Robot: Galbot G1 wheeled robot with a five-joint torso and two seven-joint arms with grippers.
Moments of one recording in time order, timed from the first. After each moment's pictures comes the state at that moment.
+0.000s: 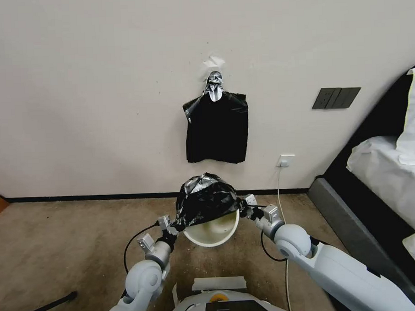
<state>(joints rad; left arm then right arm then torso) 1.52 -1.22 -0.37 -2.07 -0.83 0.22 -0.07 -1.08 0.75 -0.05 2.02 0.66 -0.28 0.22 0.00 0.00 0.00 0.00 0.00</state>
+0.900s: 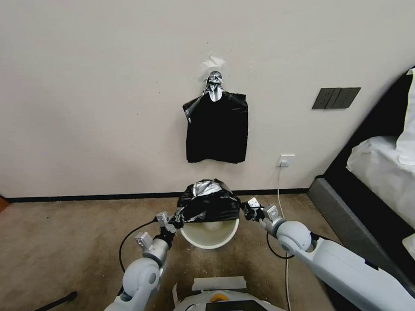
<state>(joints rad) 1.50 -1.22 -0.40 -2.05 -0.72 0.22 -0.10 -1.09 0.73 -0.03 2.02 0.62 -0.33 0.18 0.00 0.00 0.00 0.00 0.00</state>
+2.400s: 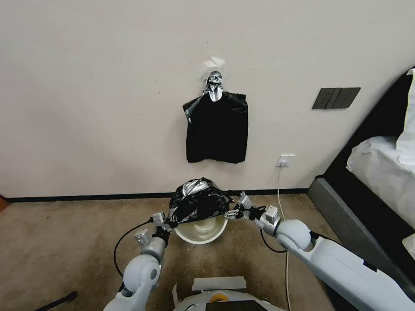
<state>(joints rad) 1.48 -1.25 -0.40 -2.04 -0.70 0.26 -0.17 -1.06 0.77 -0.04 1.97 0.48 -0.03 -0.16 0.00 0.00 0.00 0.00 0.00</state>
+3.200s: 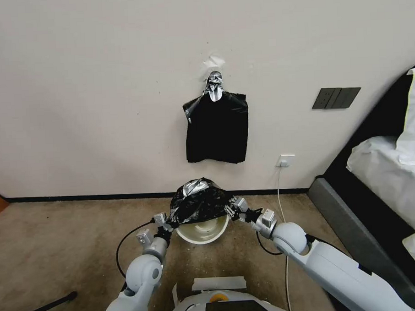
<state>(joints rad) 1.47 -1.27 -0.40 -2.02 -0.70 0.28 -0.20 -1.07 0.78 -0.05 1.96 0.47 0.02 -0.16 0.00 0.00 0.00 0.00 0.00</state>
